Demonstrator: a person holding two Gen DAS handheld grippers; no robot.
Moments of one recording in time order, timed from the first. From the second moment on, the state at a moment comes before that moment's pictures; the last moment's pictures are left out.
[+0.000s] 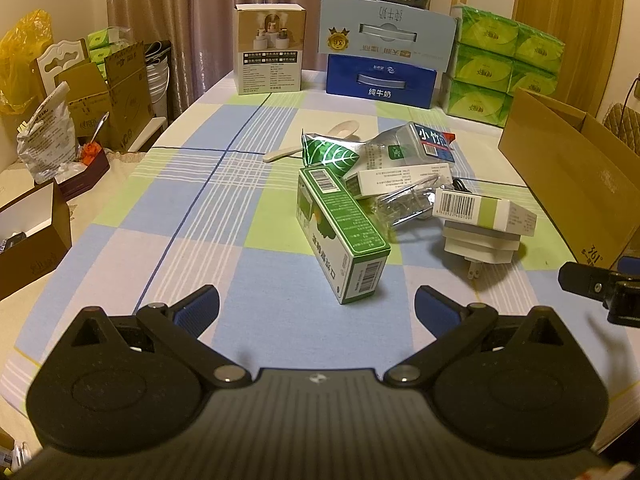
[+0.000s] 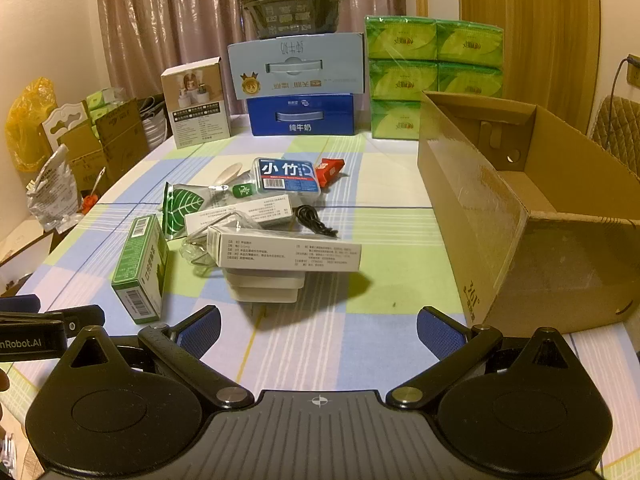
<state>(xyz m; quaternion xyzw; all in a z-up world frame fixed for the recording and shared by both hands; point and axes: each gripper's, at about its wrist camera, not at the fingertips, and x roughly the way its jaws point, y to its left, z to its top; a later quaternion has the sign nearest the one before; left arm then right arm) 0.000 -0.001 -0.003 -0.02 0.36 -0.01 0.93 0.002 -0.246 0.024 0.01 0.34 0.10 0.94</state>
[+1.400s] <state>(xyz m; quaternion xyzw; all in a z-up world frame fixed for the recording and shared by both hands) 0.029 -0.020 0.001 -0.01 0.35 -0.02 0.94 0.013 -0.255 0.021 0.01 0.34 0.11 0.94</state>
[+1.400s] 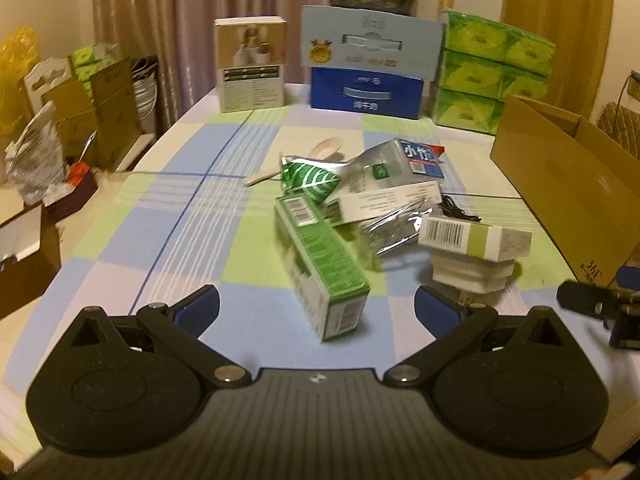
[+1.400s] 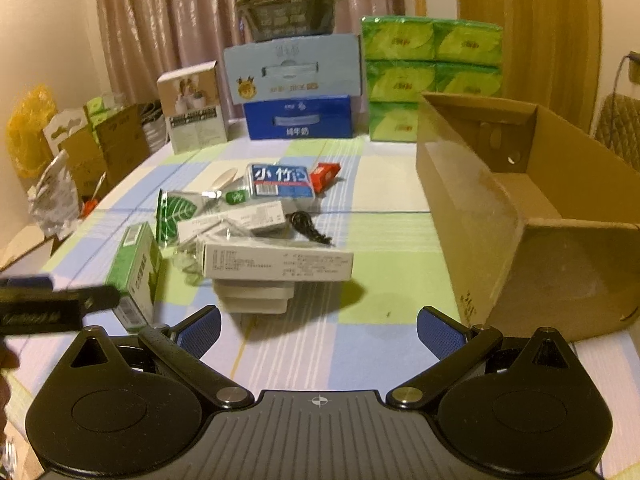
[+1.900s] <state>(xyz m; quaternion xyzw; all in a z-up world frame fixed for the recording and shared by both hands) 0.082 -0.025 -0.027 0.03 0.39 -0.03 0.92 0.035 -0.234 0.013 -0.03 0.33 0.14 0.93</state>
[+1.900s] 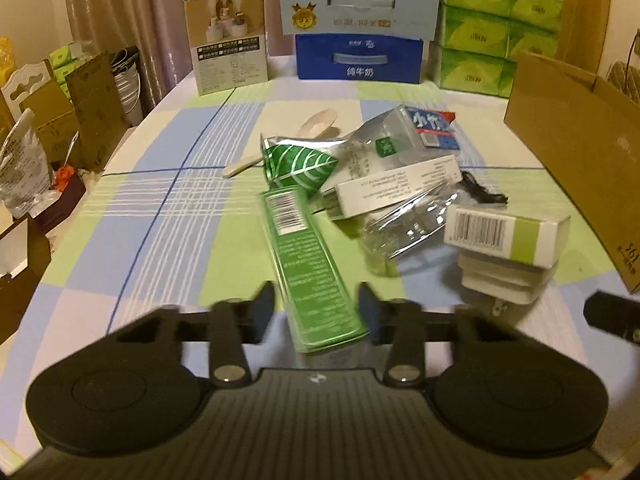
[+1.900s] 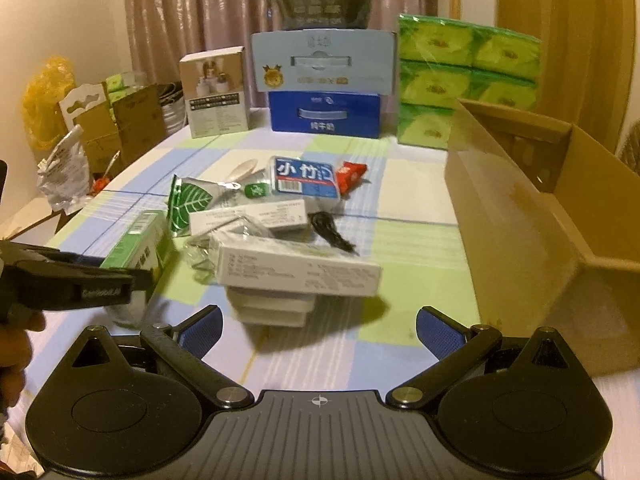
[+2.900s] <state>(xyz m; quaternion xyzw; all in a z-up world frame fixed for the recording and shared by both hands) 0.064 -0.003 -0.023 0.01 0.38 -0.03 0.92 0.090 -0.199 -0.037 0.02 0.37 0.17 0.91</state>
